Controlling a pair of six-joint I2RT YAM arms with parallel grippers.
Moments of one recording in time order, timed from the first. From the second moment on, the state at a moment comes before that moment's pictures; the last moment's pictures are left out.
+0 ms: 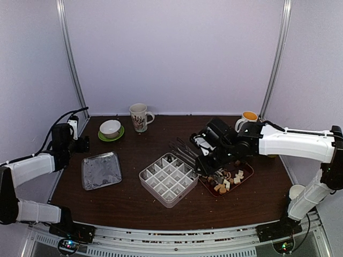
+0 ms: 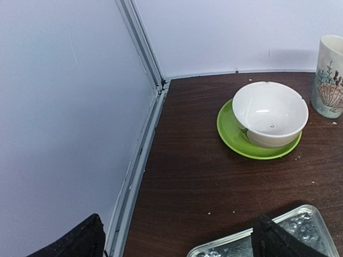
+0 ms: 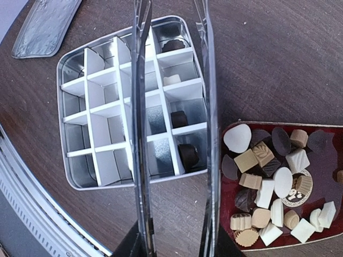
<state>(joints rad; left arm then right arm) -0.07 1.14 0.54 0.20 -0.30 0.12 0.98 1.53 1.24 -0.73 0.07 0.40</state>
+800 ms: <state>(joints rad) 0.03 1.42 0.33 0.88 -0.08 0.18 0.85 1.08 0.92 -0.84 -0.03 0.40</state>
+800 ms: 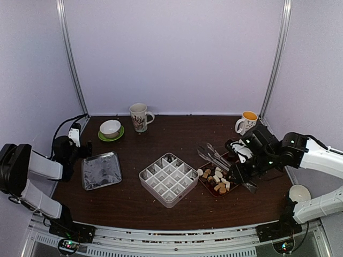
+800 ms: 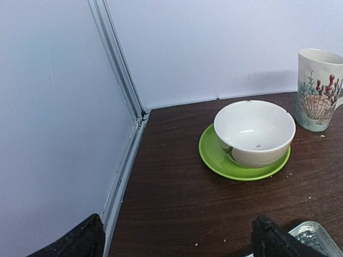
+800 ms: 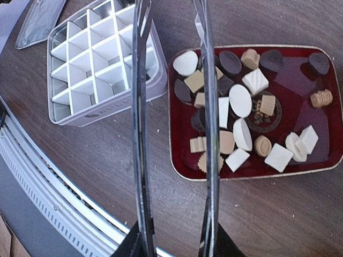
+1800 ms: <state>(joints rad) 0.03 1.42 0.33 0.94 -0.09 0.18 0.80 0.83 0.76 -0.99 -0.09 0.51</state>
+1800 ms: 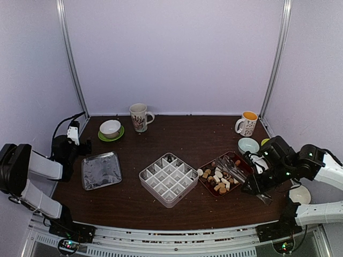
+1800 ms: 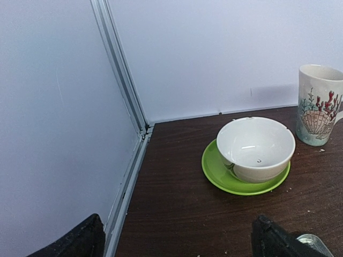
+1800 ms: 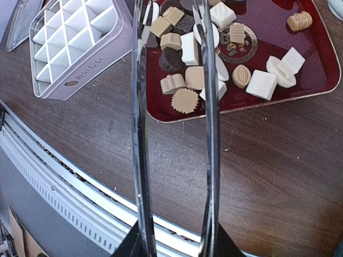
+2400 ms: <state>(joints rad) 0.03 1.42 0.33 0.94 -0.09 0.18 0.79 0.81 0.79 -1.16 -0.03 0.58</state>
